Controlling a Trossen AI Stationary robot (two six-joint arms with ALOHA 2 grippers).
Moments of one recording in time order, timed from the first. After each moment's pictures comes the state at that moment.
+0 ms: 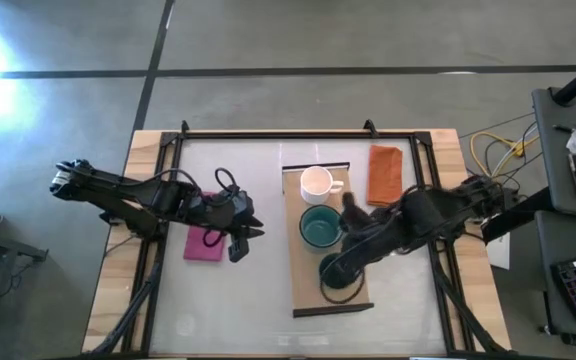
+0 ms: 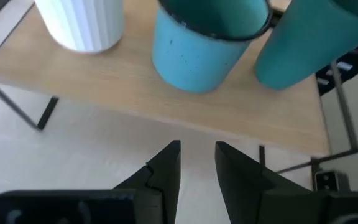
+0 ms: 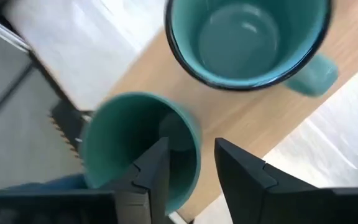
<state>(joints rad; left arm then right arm) -0.25 1.24 1.23 -0.67 -0.19 -0.49 0.45 1.78 2.14 -1.56 0.16 1.17</state>
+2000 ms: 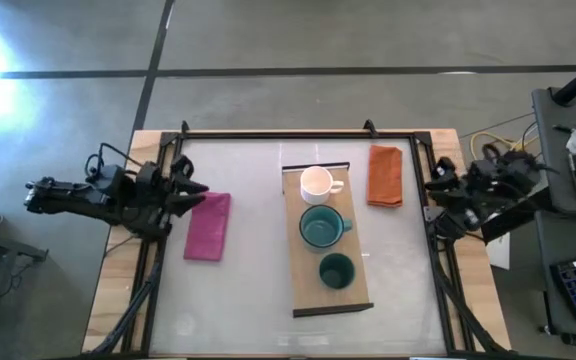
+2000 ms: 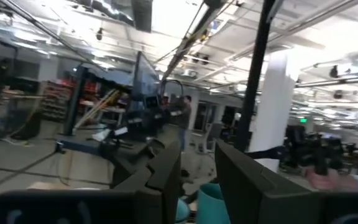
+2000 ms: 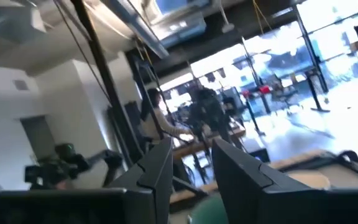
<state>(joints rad) -0.13 0.53 0.56 0.28 -0.05 -0.20 0.70 0.19 0.62 -0.07 0.63 0.18</state>
